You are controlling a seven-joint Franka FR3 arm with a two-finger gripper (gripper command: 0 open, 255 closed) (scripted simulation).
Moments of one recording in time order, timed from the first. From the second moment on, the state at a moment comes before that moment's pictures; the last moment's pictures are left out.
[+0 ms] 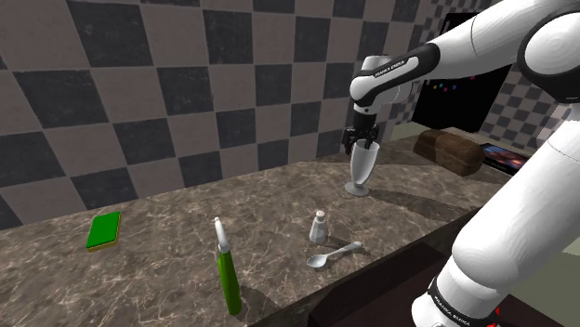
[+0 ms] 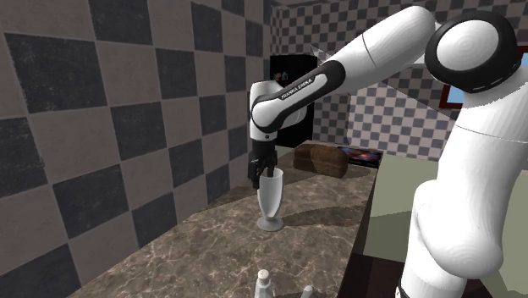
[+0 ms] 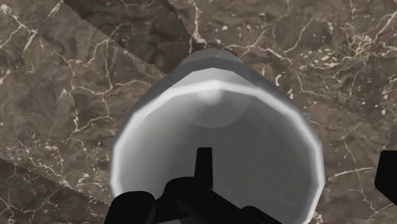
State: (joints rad) arm -0.16 -0.13 -0.26 -2.25 -0.04 2.14 -0.11
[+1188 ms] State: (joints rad) arm -0.16 -0.16 -0.25 -2.21 -0.05 2.07 -0.11
